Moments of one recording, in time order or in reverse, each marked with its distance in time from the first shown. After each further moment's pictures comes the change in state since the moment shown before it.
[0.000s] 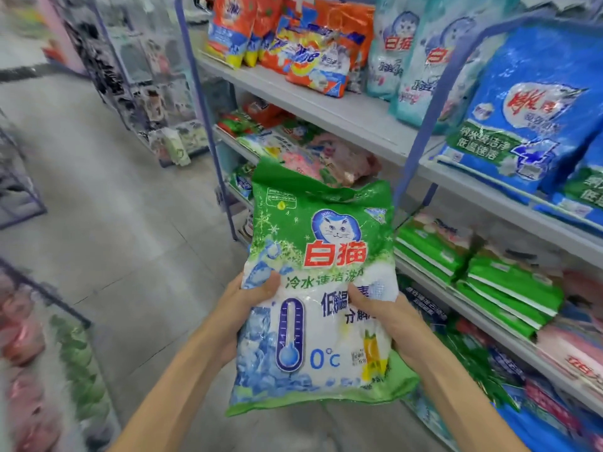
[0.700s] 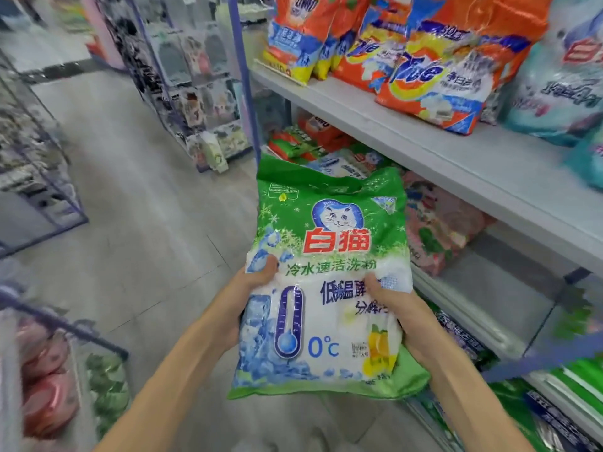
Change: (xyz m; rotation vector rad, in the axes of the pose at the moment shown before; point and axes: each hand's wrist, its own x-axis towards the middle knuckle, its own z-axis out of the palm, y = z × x) left_hand 0.260 0.183 -0.180 -0.012 0.078 -0.097; right_hand 0.311 -0.088 0.179 0.103 -0.055 0.028
